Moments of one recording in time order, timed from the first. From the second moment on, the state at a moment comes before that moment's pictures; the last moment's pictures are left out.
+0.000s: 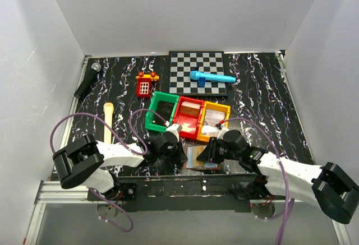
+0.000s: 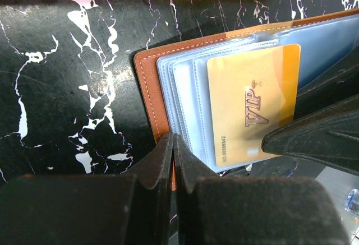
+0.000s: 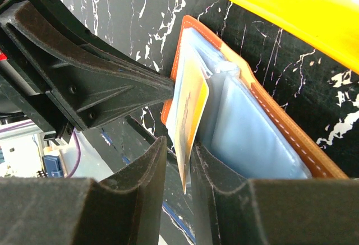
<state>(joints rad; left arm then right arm) -1.05 1.43 0.48 0.20 0.00 -0.87 0.86 0.96 0.23 0.11 -0.27 0.96</state>
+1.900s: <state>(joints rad) -1.06 1.43 0.48 0.20 -0.01 -0.88 0.82 0.86 0.22 0.04 -0.26 0.96</state>
